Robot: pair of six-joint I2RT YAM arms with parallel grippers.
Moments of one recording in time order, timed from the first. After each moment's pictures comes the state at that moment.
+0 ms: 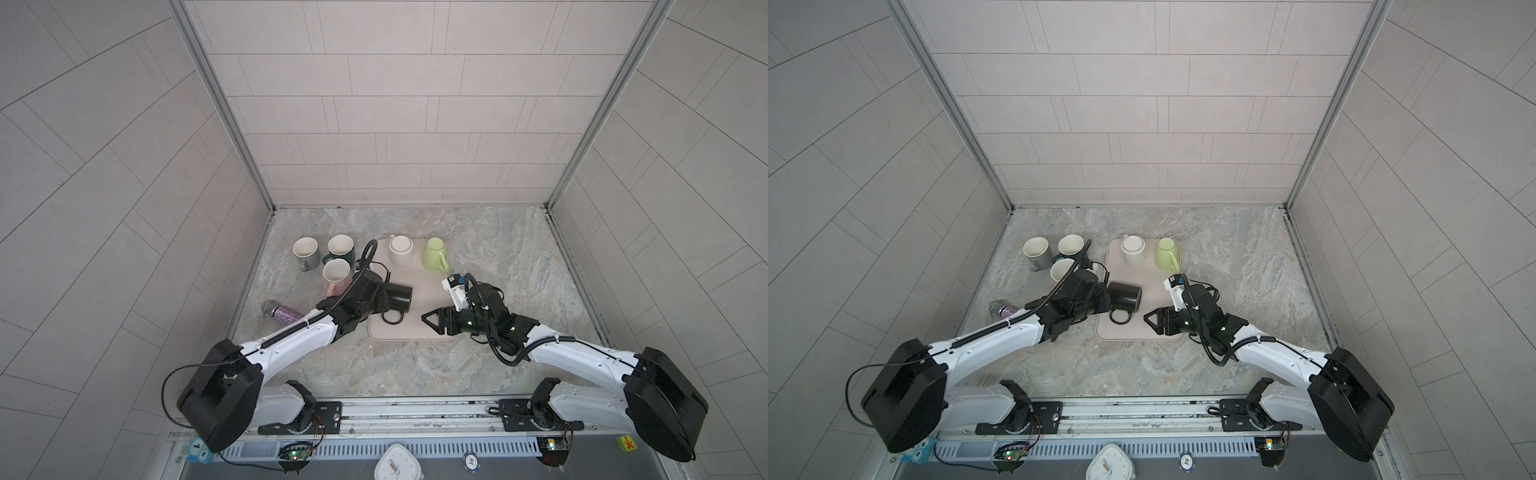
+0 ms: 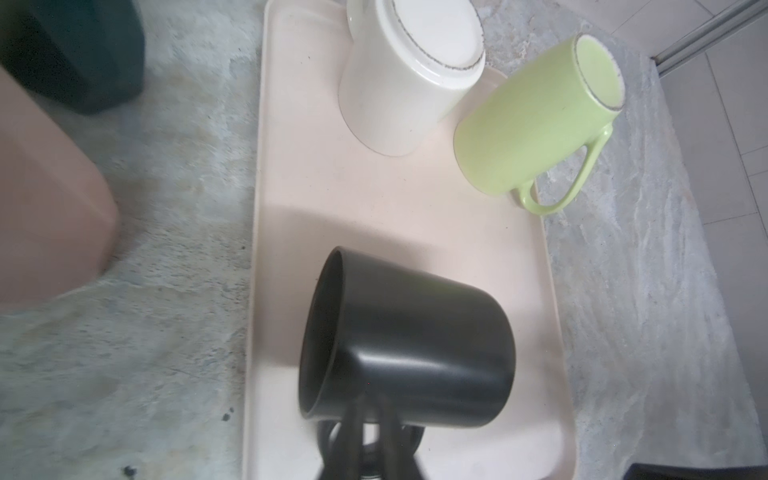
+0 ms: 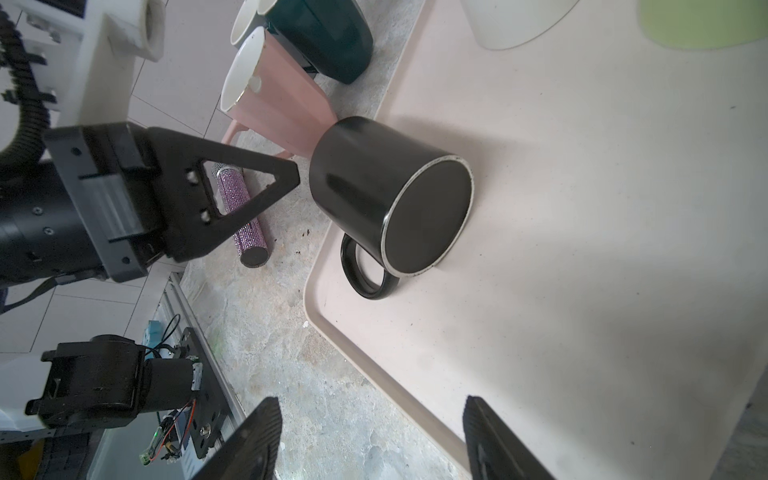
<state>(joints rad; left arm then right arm) -0.64 1.24 0.66 -0.19 -0.12 -0.69 0.69 1.17 0.52 0.06 -0.30 0.61</state>
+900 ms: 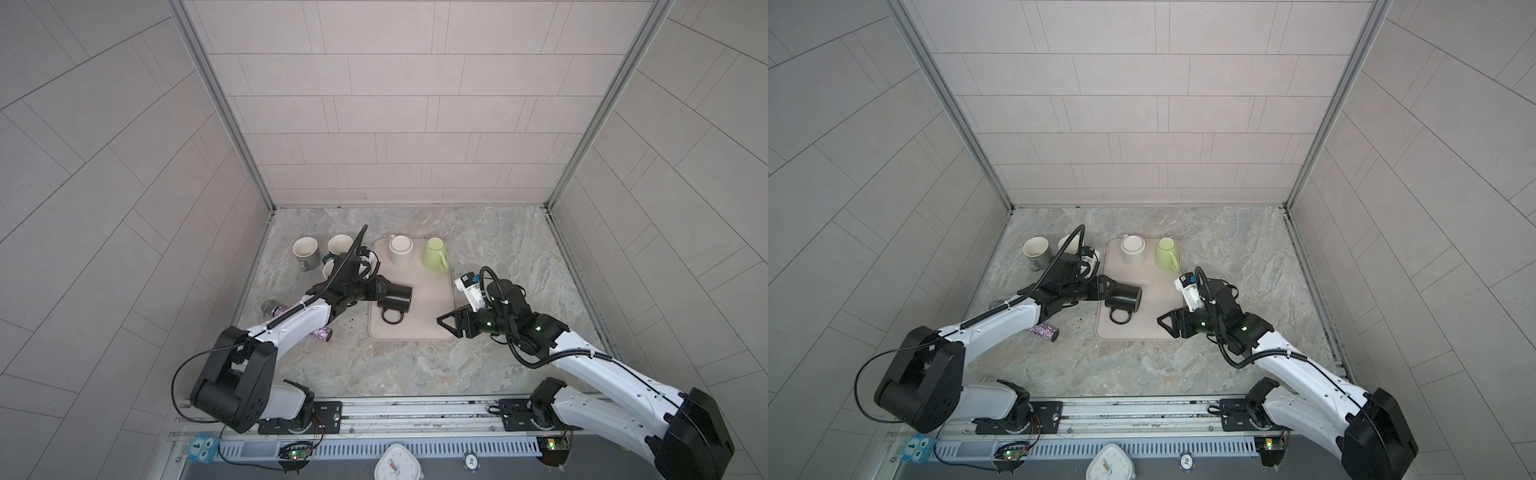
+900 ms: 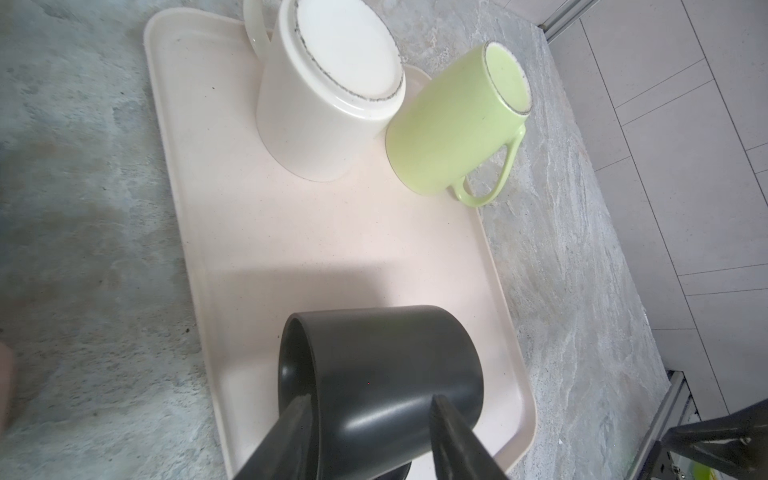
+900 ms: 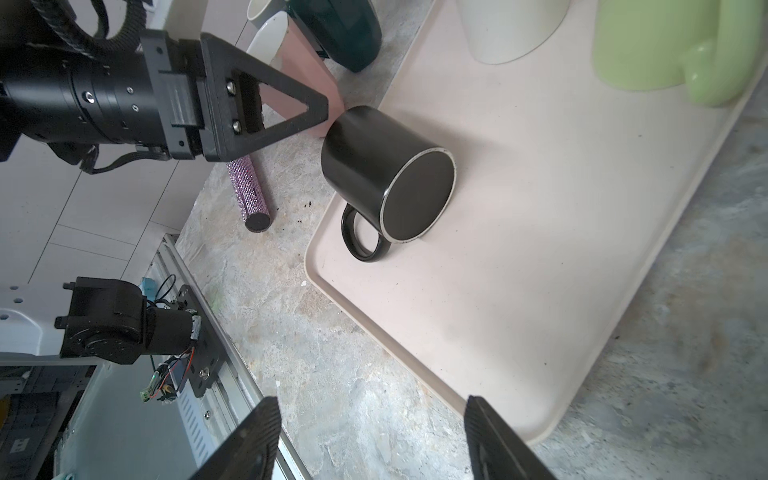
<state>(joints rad) -0.41 1.39 0.72 -0.05 0.33 -0.43 0.59 0.94 0.57 -0.28 -0.38 0.44</state>
